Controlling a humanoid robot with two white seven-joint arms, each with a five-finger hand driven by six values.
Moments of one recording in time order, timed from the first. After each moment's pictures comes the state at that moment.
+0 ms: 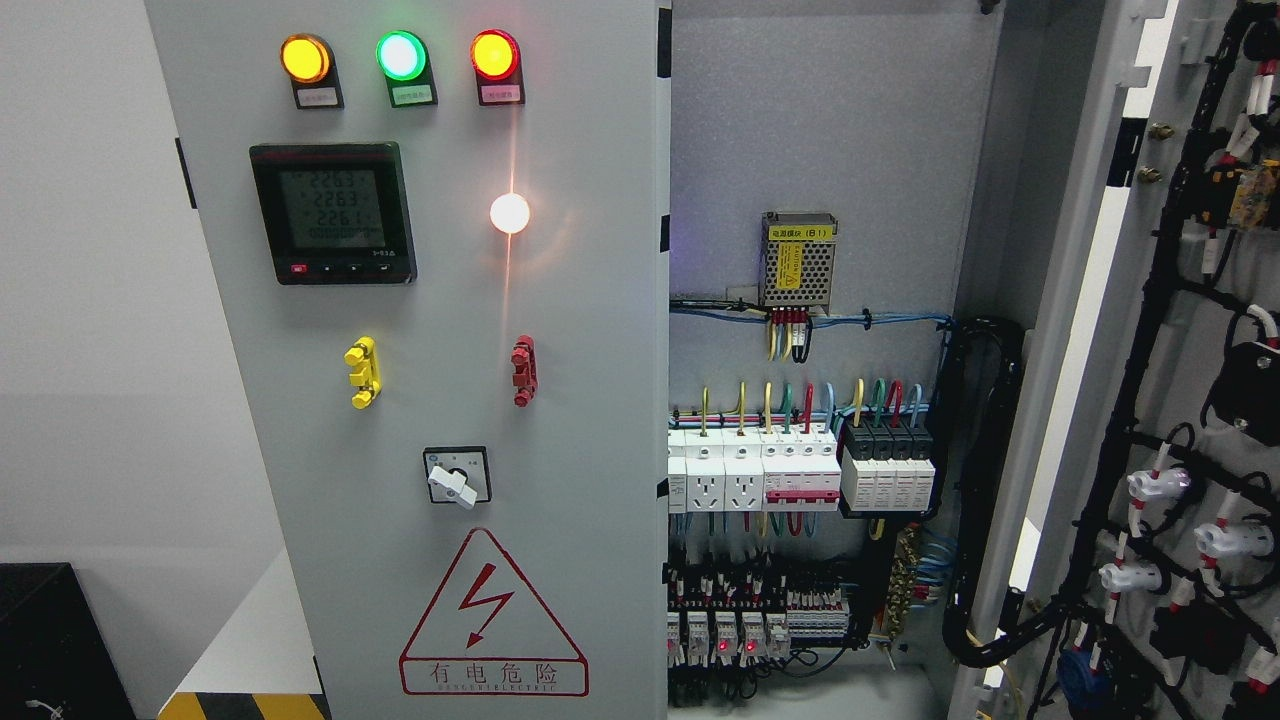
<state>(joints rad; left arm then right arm) 0.06 -0.04 0.07 0.06 0.00 -0.13 0.12 0.50 -0.01 0.17 -1.25 -0.10 -0.04 0.12</state>
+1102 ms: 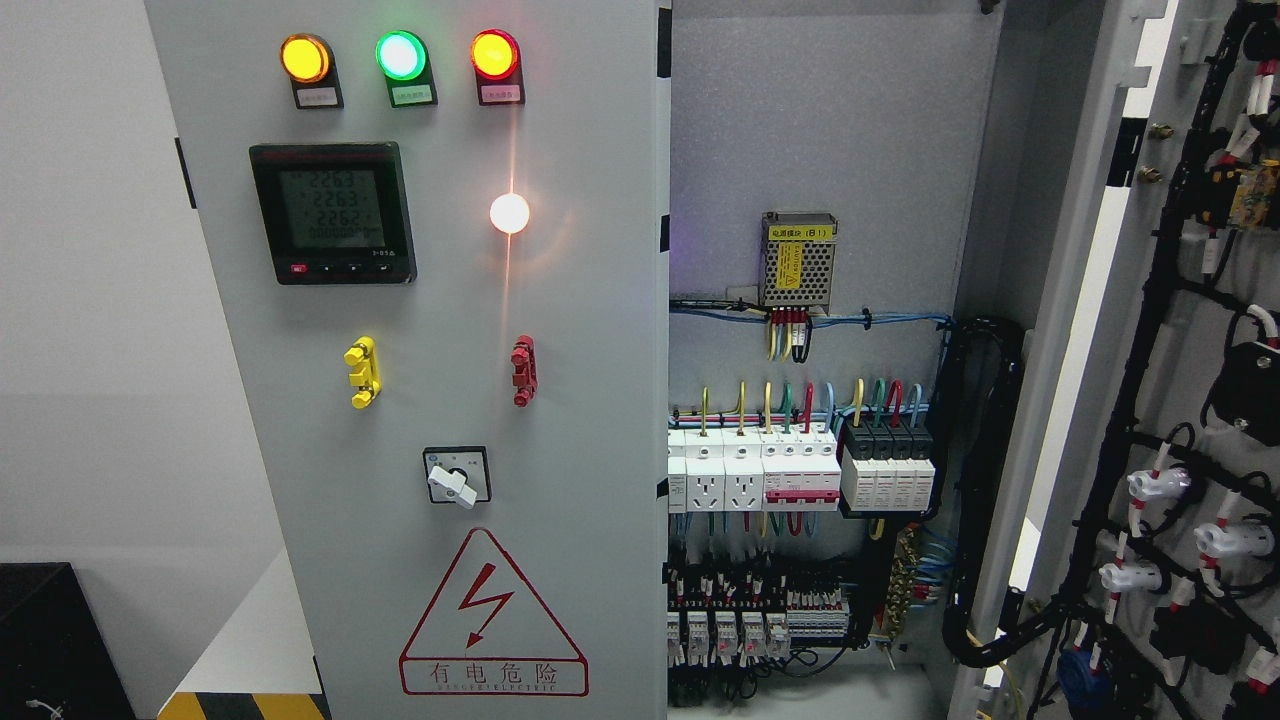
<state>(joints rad) 0.00 -0.09 0.08 0.06 0.00 -0.14 0.11 0.48 -0.04 0.22 -1.88 -0.10 -0.24 0.12</state>
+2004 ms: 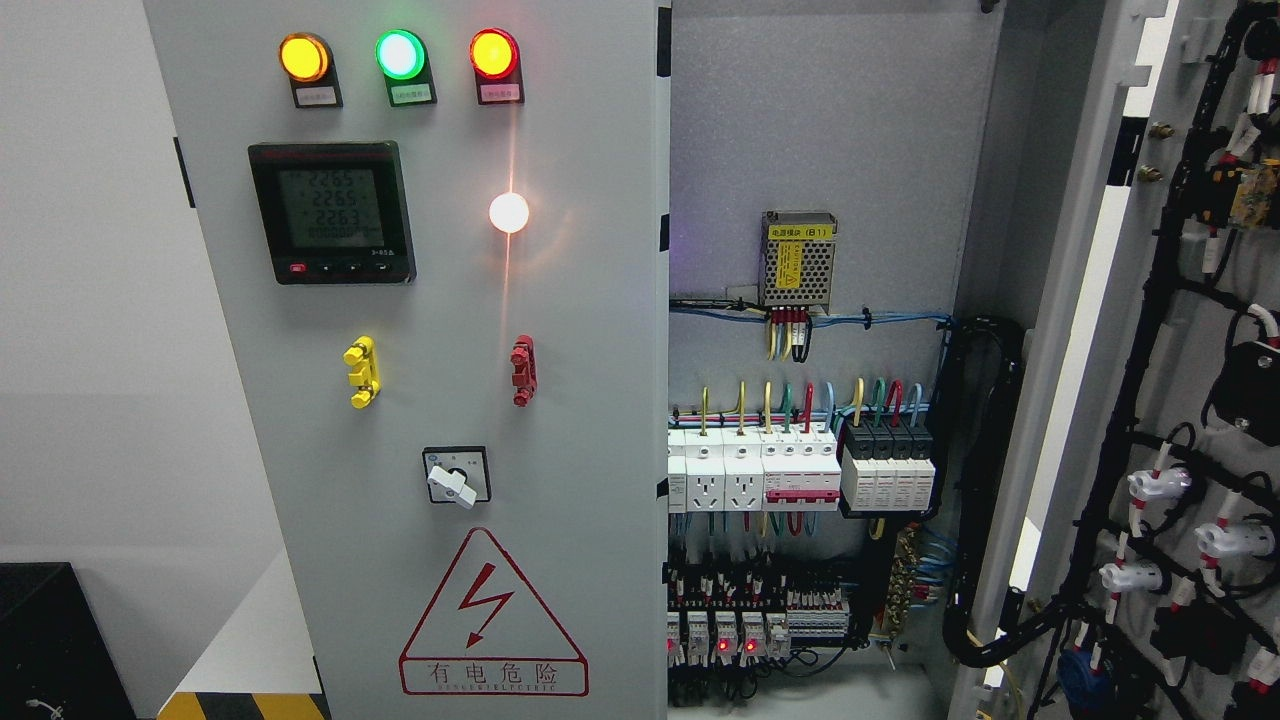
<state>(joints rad) 0.00 -0.10 0.08 0.06 0.00 -0.14 0.11 0.24 -0.04 0.25 -2.01 -0.10 -0.22 0.11</state>
